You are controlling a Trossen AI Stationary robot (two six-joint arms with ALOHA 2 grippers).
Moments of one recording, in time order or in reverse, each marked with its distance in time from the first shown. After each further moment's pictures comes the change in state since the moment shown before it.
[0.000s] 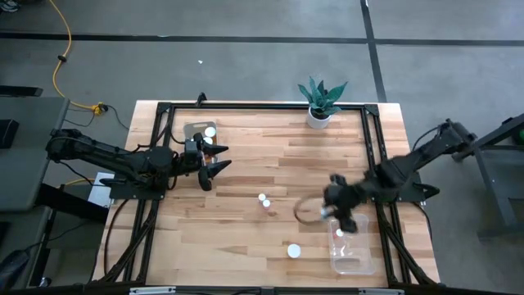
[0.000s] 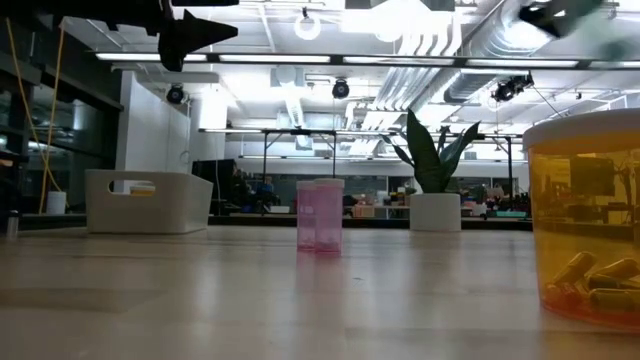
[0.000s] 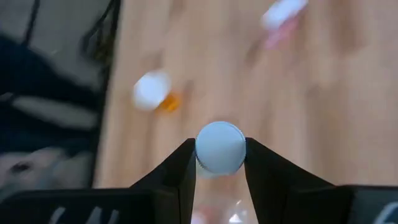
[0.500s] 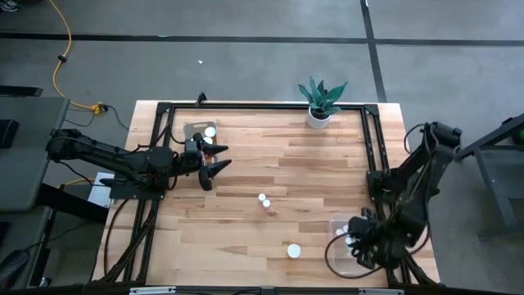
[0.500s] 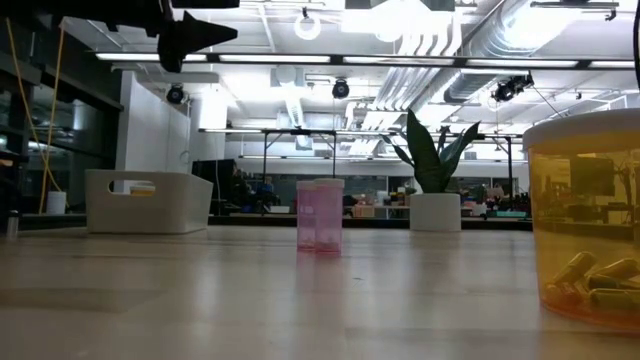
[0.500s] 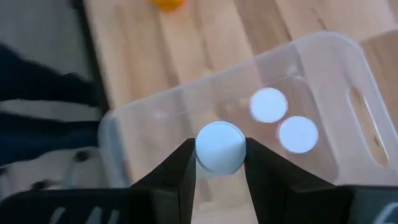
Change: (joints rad) left arm 0.000 0.000 0.000 -0.006 -0.018 0.000; right arm 0.539 0.169 -0.095 -0.040 0.268 0.830
